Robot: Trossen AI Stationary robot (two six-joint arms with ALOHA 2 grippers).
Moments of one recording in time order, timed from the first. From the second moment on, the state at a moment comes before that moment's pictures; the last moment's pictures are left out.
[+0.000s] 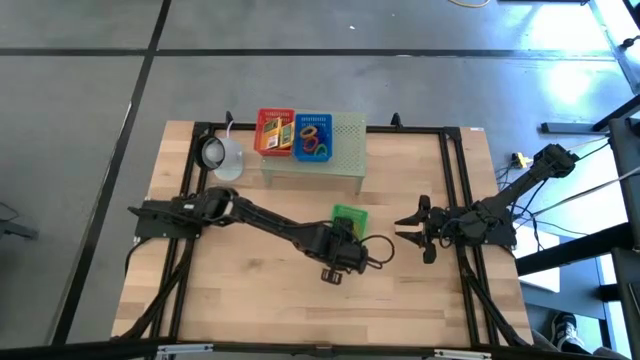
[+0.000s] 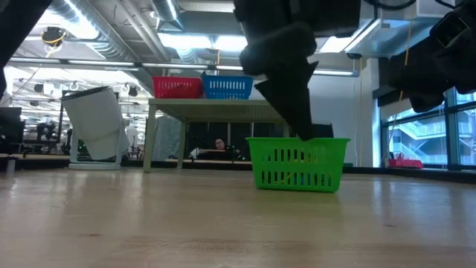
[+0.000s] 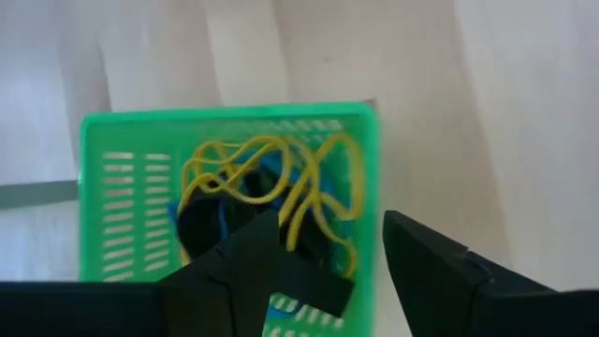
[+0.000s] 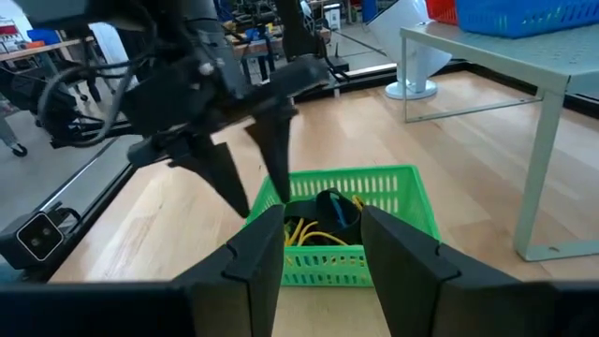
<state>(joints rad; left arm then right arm) -0.27 2.27 1.97 -0.89 -0.34 0.03 0.65 0.53 0.02 0.33 0.65 0.31</state>
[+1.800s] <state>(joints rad) -0.26 2.27 2.08 -0.86 -0.22 0.11 0.65 0.53 0.02 0.33 0.65 0.30</state>
